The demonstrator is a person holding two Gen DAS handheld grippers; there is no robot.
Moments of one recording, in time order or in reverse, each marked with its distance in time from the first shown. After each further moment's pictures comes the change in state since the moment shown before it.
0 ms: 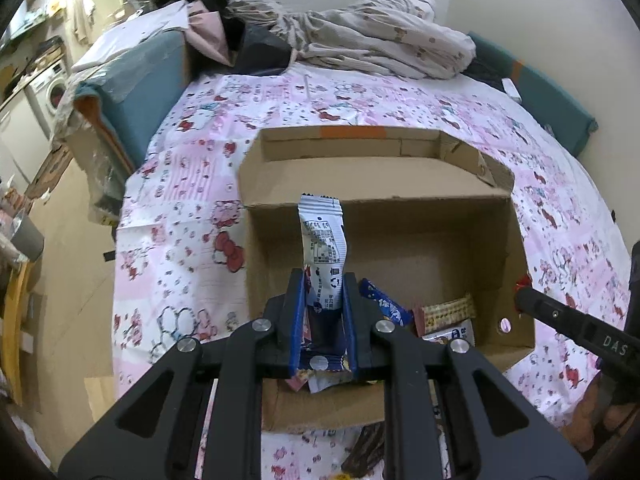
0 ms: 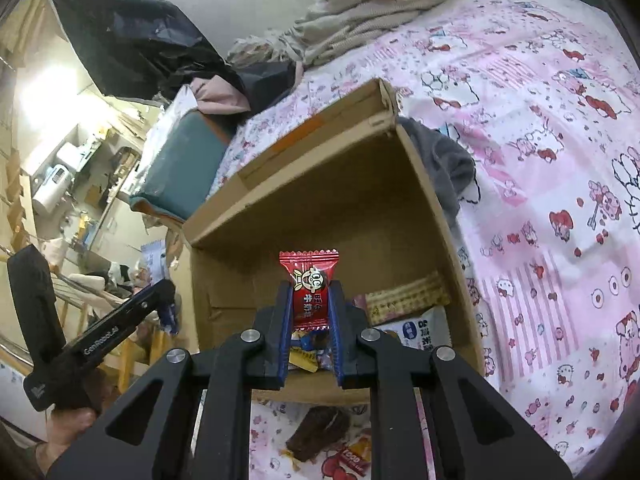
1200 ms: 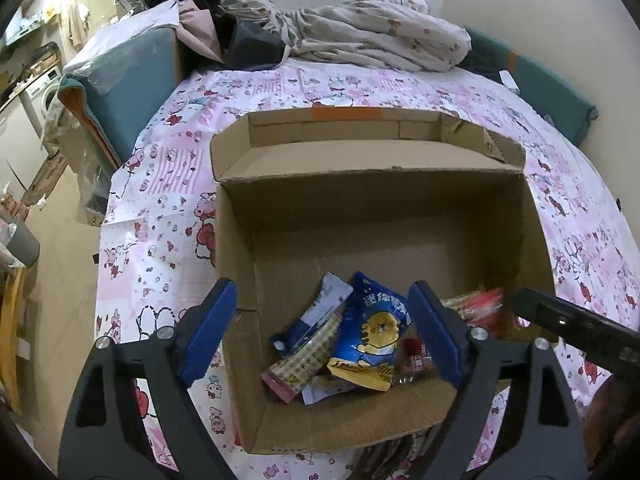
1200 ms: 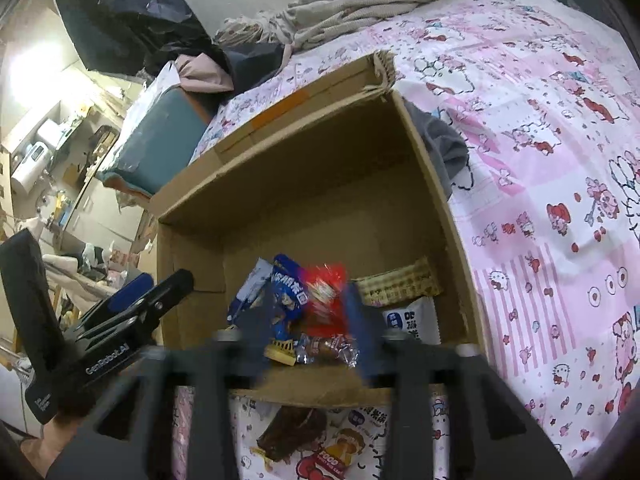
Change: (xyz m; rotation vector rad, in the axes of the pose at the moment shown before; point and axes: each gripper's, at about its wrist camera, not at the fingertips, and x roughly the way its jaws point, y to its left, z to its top) left arm 0.028 -0.005 -0.016 0.010 -0.015 0.001; right arm 0.015 0.001 -0.007 -0.029 0.003 -0.072
